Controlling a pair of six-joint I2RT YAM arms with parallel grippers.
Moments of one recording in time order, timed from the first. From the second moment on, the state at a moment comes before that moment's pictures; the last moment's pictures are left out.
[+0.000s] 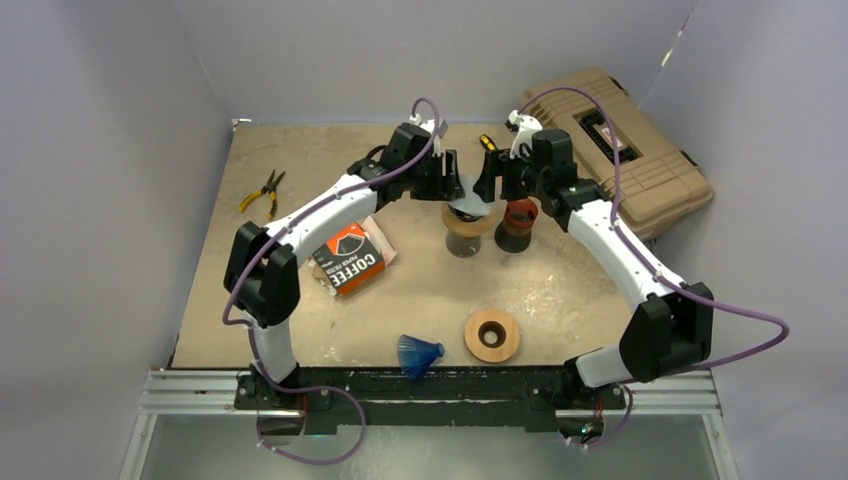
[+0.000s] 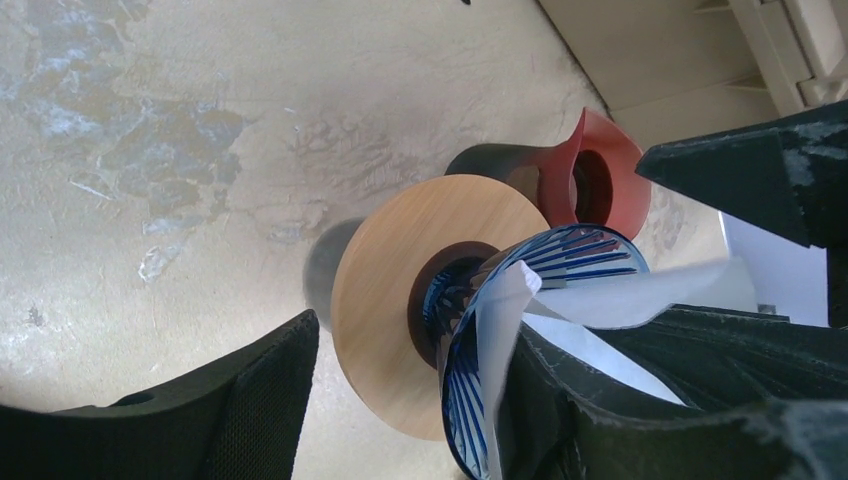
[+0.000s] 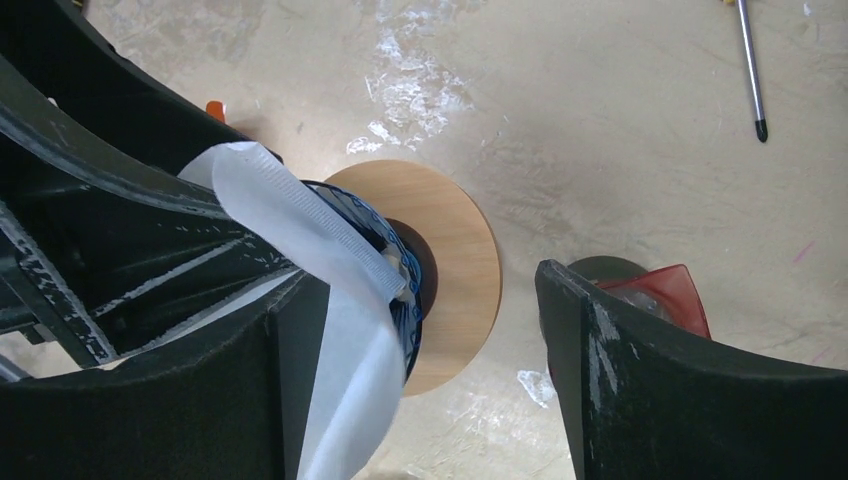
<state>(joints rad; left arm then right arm) -0.64 1.84 1.61 -0.39 0.15 -0.53 0.31 1.44 1.24 -0.35 -0.20 0.19</state>
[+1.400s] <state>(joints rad) -0.67 1.85 1.67 -0.54 0.02 -0.46 0.32 1.51 1.25 -0.39 -0.20 0.15</state>
